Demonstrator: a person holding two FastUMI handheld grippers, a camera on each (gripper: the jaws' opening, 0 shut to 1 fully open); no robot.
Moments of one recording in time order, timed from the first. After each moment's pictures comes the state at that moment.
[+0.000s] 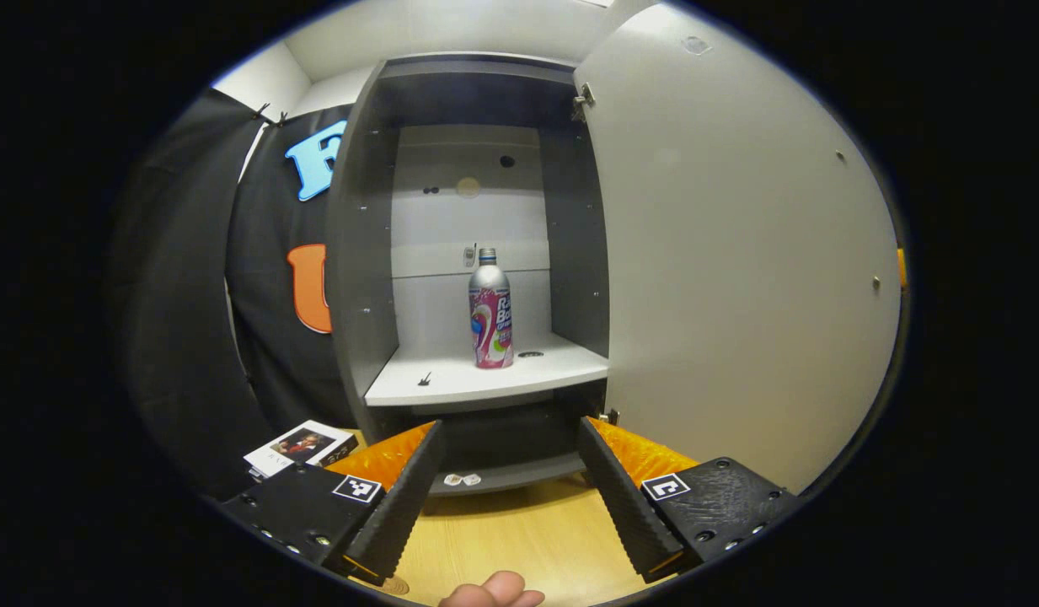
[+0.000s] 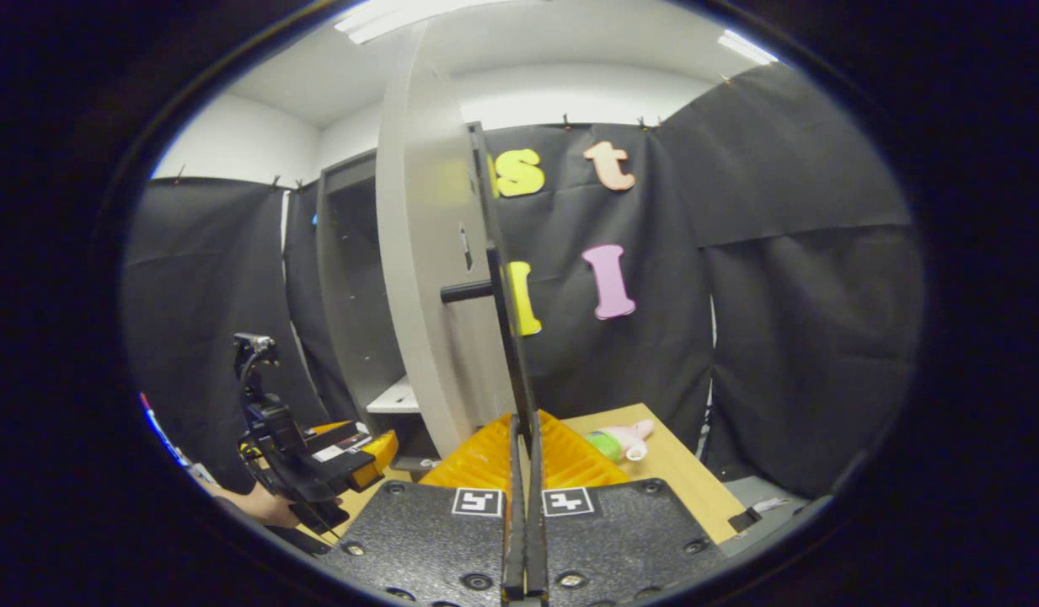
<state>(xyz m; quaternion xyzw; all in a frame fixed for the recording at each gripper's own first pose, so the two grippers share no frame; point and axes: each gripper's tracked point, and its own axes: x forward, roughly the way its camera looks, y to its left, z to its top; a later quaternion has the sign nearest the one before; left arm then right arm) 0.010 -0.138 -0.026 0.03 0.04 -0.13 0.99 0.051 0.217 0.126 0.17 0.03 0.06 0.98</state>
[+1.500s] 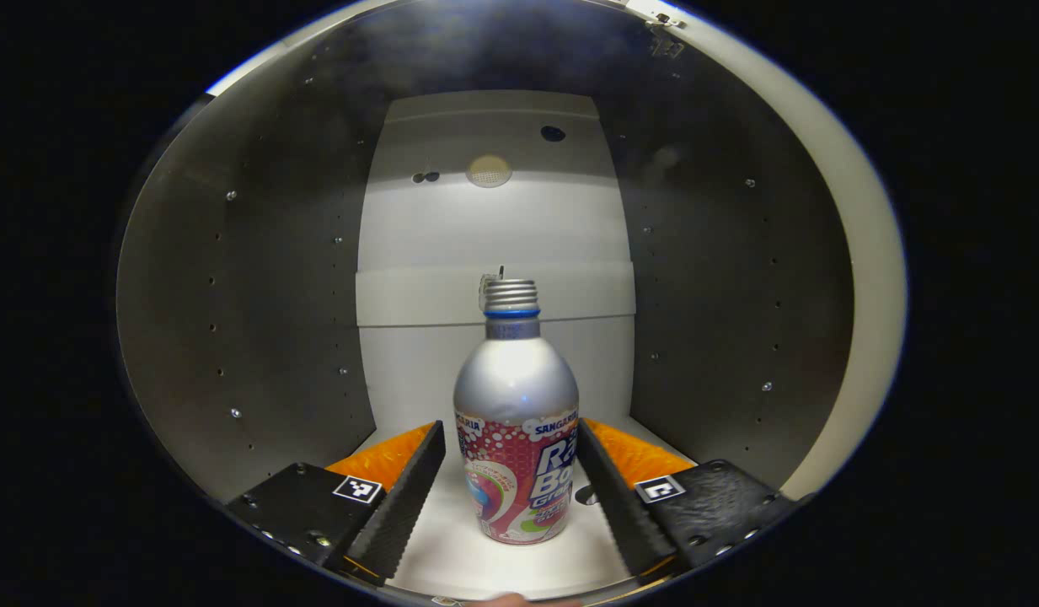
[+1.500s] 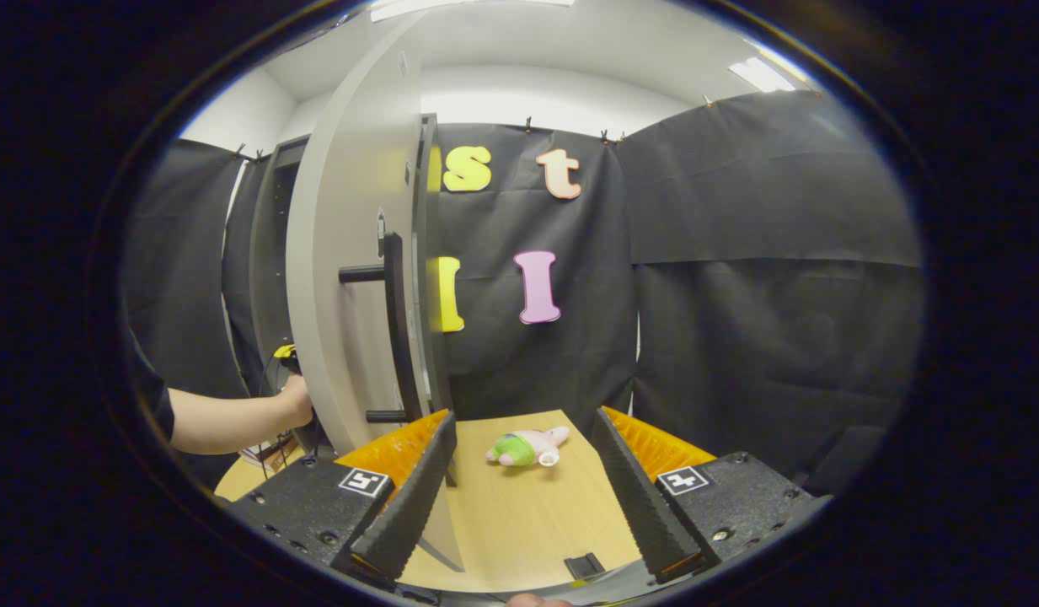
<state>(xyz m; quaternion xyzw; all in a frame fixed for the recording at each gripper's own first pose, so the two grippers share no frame) 0.283 -0.153 0.014 0.01 -0.01 -0.03 1.00 0.080 0.169 0.107 0.09 0.05 -0.04 0.99</state>
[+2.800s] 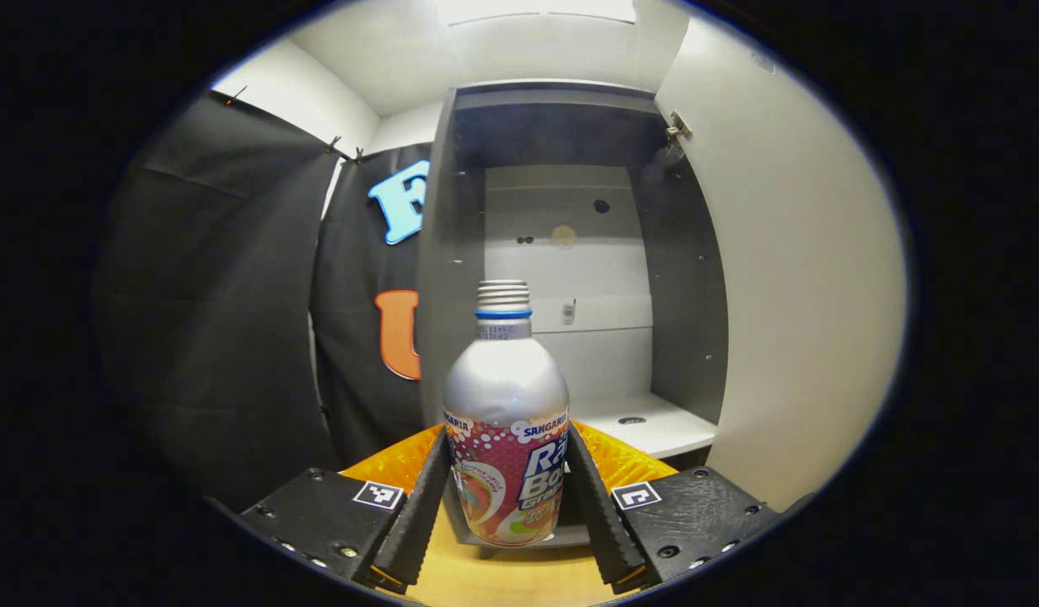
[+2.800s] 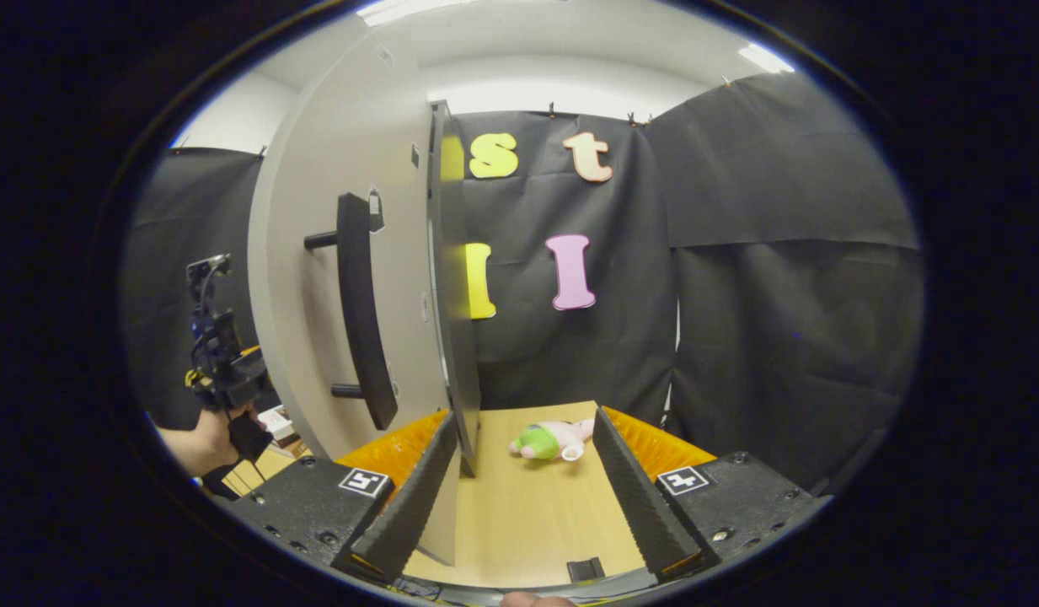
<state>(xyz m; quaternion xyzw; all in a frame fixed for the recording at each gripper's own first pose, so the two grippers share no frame) 0.035 -0.054 0.012 0.02 -0.05 0.04 1.00 0.106 0.155 0.084 0.11 0.07 0.04 0.99</state>
